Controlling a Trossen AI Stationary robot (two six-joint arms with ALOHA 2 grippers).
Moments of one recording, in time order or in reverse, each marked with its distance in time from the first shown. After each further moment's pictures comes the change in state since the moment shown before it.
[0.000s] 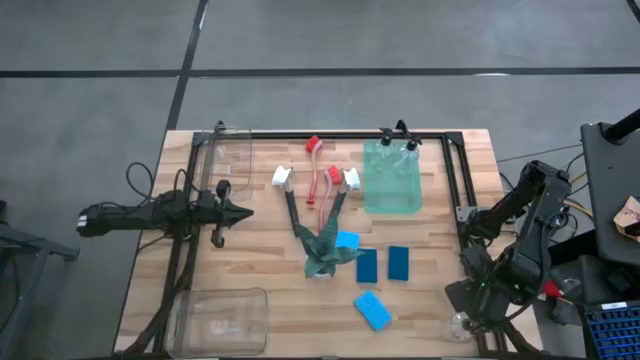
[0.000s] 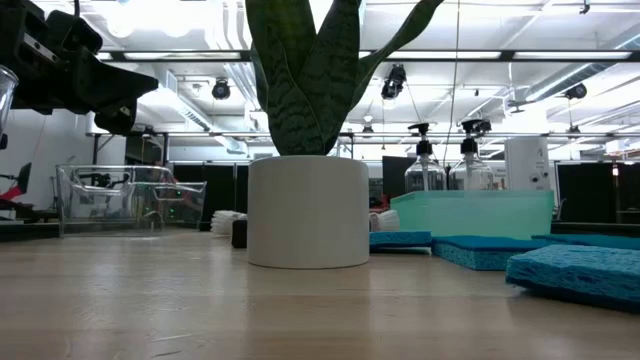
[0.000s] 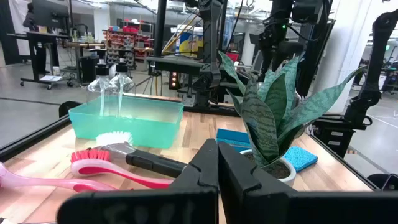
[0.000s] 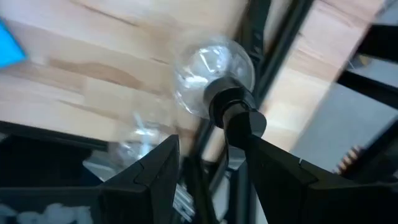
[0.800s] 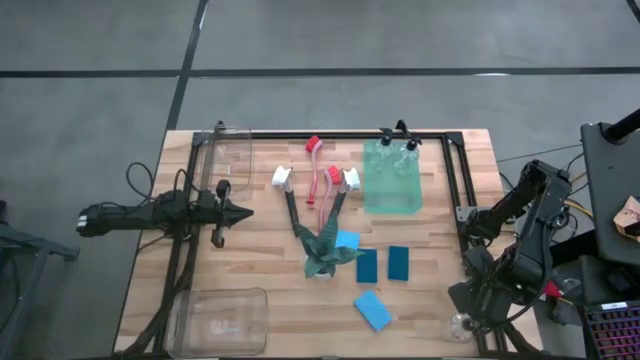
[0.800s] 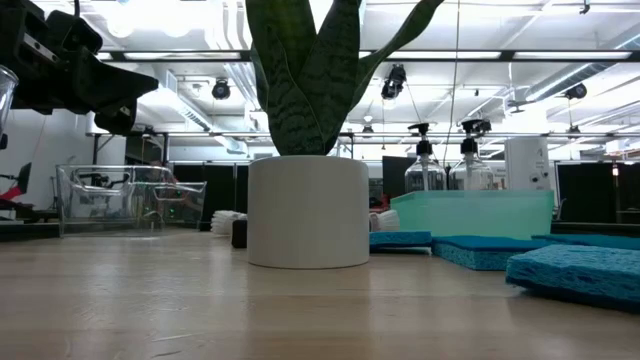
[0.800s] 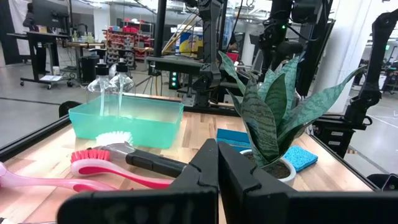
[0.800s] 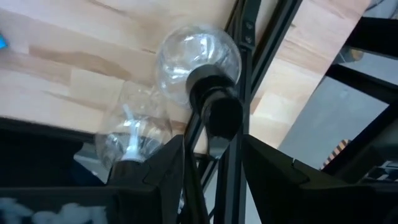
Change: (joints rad) left arm 0.000 0.000 0.000 0.000 0.000 0.000; right arm 0.008 -0.003 -0.003 -0.001 -0.039 0.002
